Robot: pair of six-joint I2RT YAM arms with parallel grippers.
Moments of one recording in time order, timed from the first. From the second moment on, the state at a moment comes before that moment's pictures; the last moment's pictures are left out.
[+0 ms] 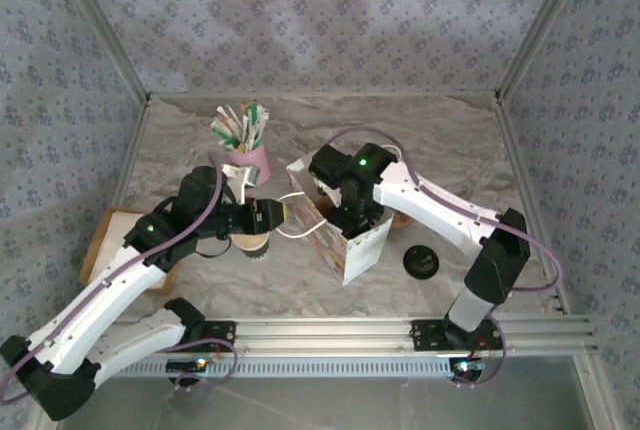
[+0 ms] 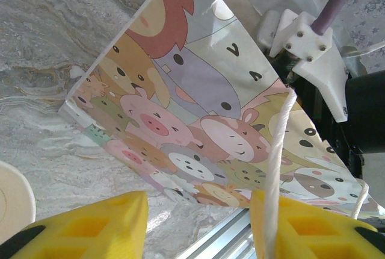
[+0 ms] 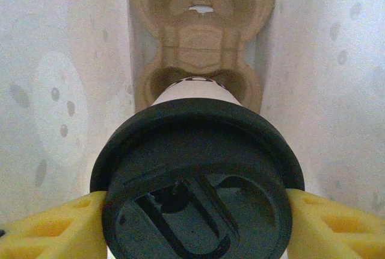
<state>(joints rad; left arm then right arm) -0.68 0.87 0.94 -0.68 0.30 -0.68 0.89 1.66 1.60 -1.40 0.01 0.23</state>
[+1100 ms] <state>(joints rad) -0.68 0.87 0.94 -0.68 0.30 -0.68 0.88 1.66 1.55 -1.38 -0.04 0.22</state>
